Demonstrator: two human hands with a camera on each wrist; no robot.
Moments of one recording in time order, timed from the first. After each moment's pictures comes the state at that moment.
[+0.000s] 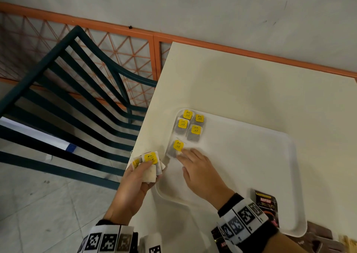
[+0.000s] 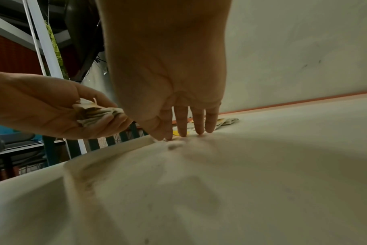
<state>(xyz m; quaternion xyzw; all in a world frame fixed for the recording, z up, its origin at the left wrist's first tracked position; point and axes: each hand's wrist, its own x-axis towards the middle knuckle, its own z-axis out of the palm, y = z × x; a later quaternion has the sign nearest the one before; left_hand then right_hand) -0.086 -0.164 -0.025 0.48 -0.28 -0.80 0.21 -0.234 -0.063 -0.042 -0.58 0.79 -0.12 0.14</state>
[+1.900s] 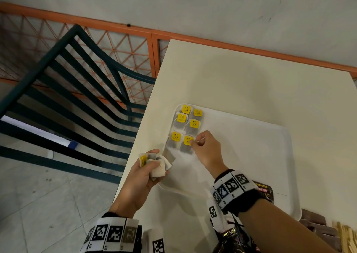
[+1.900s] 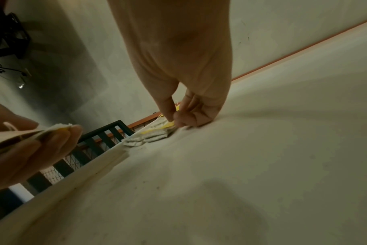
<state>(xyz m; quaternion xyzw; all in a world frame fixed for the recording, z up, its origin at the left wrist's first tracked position) -0.087 -0.151 -0.019 0.45 -0.33 -0.81 0.18 -0.263 -0.082 -0.052 -0.19 0.85 -0.42 0.26</state>
